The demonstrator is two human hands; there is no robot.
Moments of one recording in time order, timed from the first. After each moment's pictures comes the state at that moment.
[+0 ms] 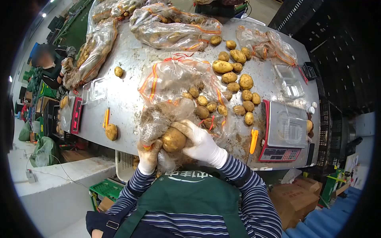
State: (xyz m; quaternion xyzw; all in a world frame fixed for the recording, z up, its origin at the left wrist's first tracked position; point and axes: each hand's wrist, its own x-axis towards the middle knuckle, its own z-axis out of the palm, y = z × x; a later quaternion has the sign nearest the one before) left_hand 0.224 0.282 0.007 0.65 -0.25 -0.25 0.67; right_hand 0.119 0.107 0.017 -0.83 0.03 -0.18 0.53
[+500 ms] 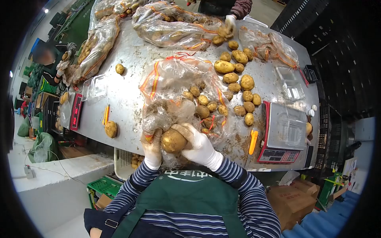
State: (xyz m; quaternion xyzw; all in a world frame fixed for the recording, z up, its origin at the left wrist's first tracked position) left_hand 0.220 0.257 0.003 0.68 -0.20 -0.14 0.70; right_hand 0.115 0.120 0.004 -0.82 0.02 -0.22 0.52
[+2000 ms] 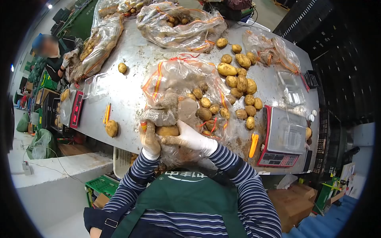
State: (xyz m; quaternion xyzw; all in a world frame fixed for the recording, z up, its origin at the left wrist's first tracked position) left_hand 0.244 0.244 -0.011 0.60 -0.25 -0.08 0.76; right_hand 0.171 0.113 0.003 -0.56 0.05 0.07 0.82
